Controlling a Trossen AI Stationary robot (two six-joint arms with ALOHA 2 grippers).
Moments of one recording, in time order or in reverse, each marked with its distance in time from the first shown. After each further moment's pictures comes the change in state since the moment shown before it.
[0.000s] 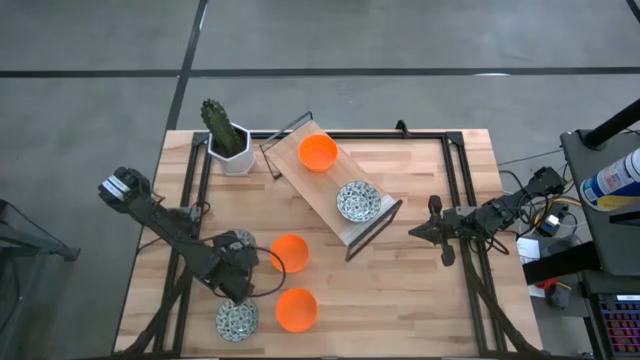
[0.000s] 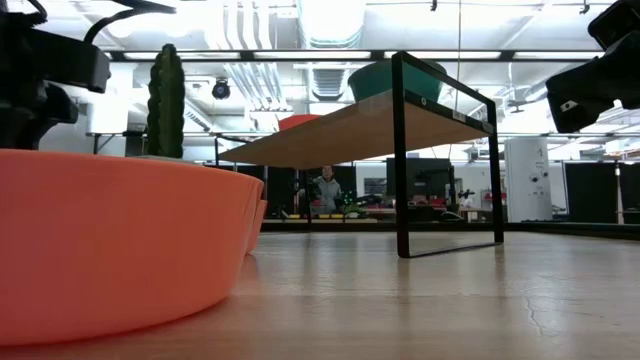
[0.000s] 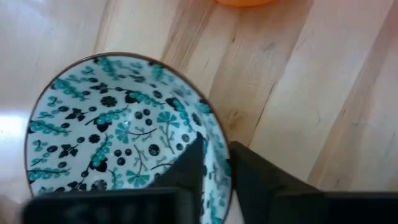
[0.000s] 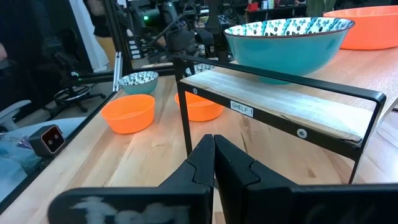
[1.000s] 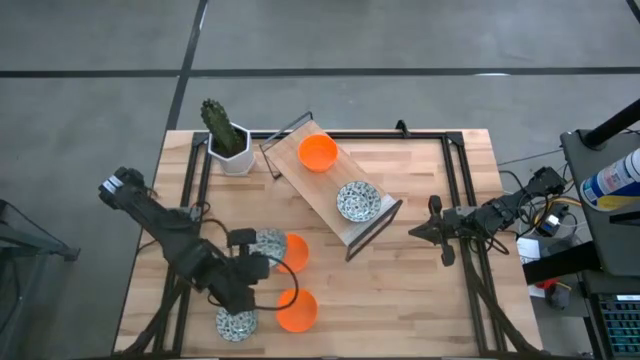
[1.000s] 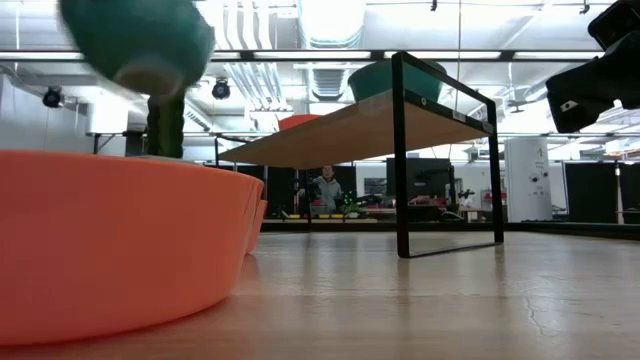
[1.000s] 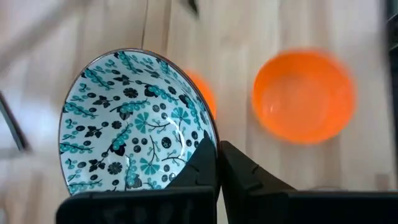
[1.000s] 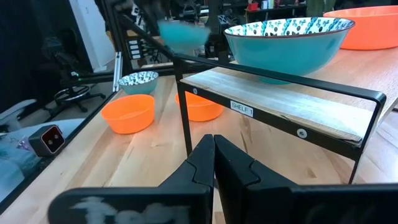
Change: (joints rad) left arm 0.000 0.001 0.530 -0.195 -0.163 0.395; right arm 0.000 0.000 0.000 0.000 0.000 0.000
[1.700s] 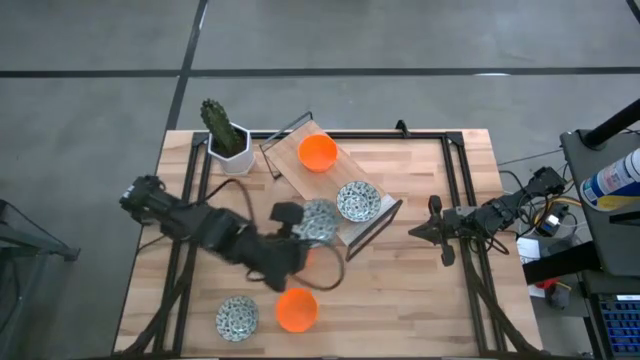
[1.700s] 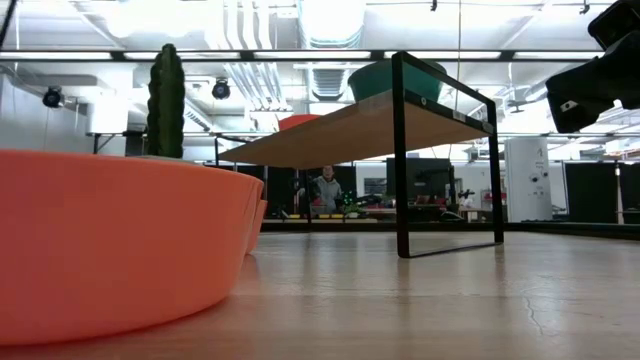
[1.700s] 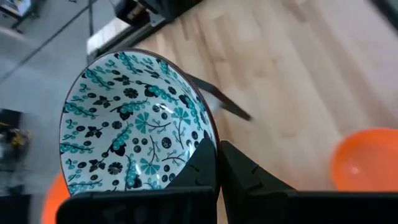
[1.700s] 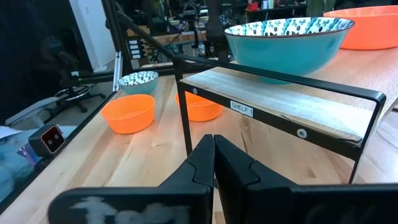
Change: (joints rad) left arm 0.225 0.196 0.489 0.021 -0.064 0.758; right arm 0.000 0.000 0.000 0.000 0.000 0.000
